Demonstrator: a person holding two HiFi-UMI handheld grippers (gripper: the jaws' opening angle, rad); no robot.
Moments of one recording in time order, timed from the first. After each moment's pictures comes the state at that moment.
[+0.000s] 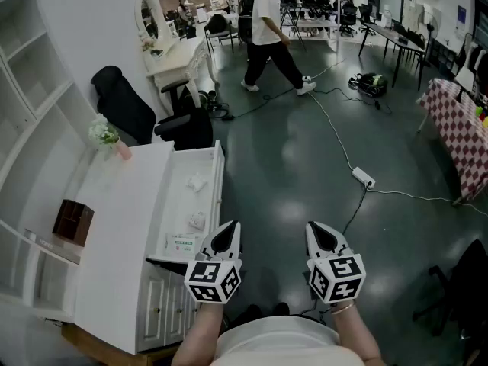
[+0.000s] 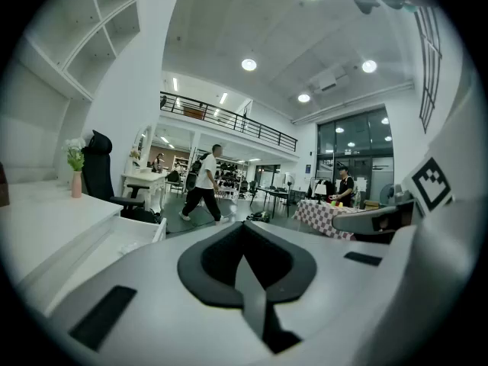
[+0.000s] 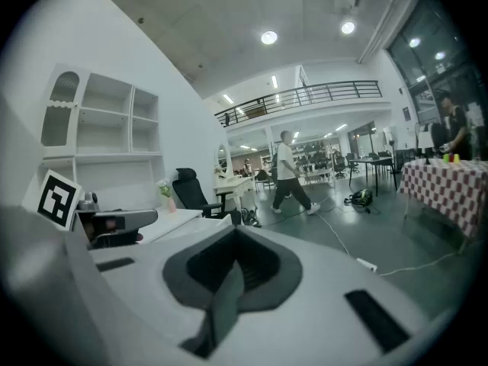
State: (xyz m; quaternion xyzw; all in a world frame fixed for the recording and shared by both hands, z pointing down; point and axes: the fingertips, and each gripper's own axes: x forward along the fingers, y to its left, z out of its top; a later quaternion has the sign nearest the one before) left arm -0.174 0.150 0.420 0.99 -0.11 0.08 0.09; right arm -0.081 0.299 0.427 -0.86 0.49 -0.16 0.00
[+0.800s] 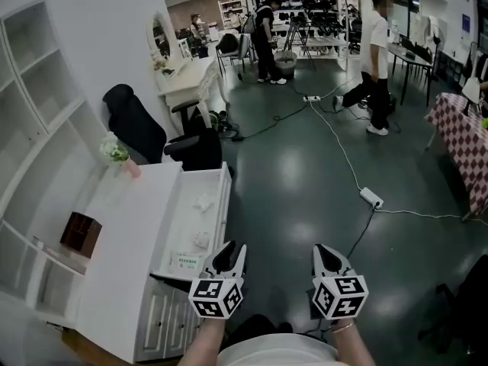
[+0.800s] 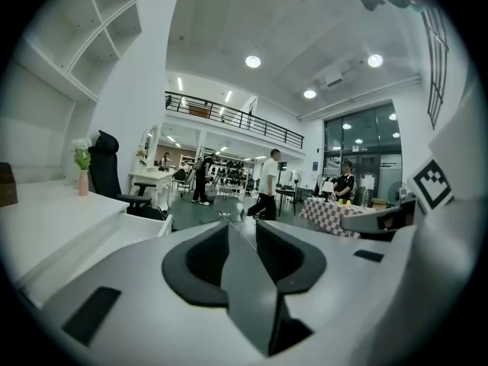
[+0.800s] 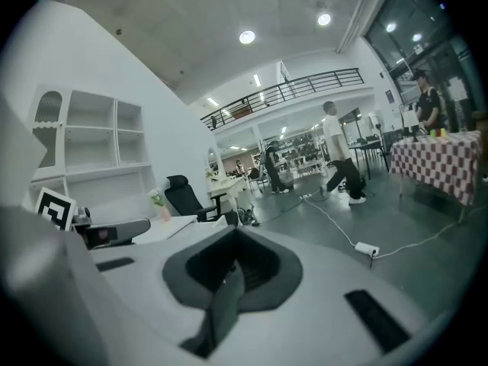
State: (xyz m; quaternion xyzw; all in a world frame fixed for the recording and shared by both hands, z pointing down) left arm -0.168 0.152 0.433 0.98 -0.14 0.09 0.10; right arm -0.061 0.320 0.445 -0.86 0.46 -0.20 0.06
